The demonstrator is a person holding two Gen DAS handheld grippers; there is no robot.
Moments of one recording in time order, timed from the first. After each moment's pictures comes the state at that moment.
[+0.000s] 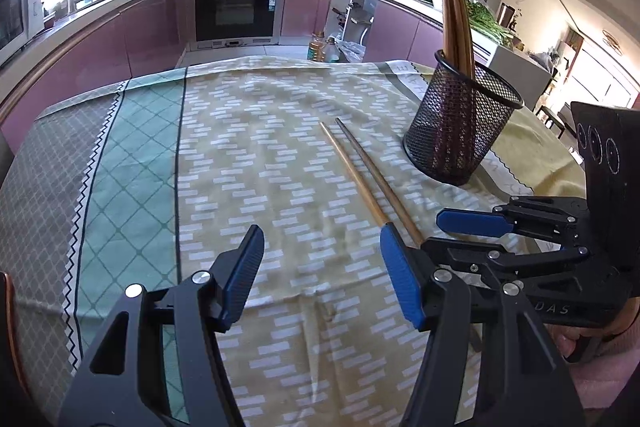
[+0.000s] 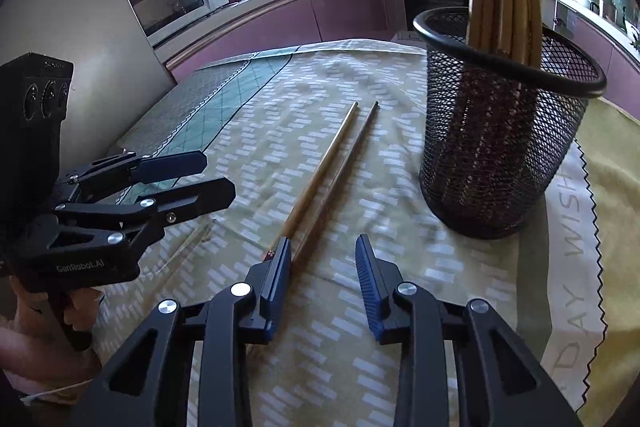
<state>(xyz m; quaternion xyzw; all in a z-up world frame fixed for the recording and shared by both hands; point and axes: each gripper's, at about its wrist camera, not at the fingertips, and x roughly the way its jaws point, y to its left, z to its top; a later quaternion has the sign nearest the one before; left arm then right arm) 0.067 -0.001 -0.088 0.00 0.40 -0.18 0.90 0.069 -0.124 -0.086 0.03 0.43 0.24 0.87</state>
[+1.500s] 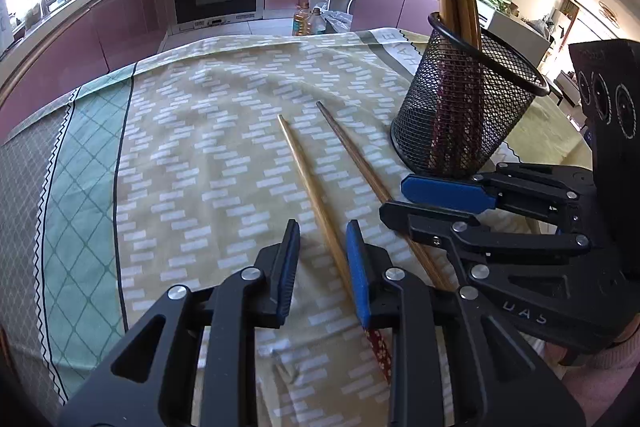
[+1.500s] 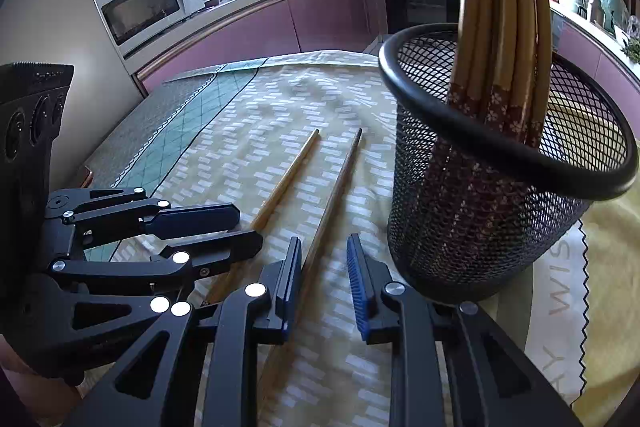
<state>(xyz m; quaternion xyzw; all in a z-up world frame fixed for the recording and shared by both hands) 0.114 -0.042 -0.108 0.03 0.45 -0.20 0.87 0.115 -0.114 -0.088 0.03 0.43 0.21 0.88</state>
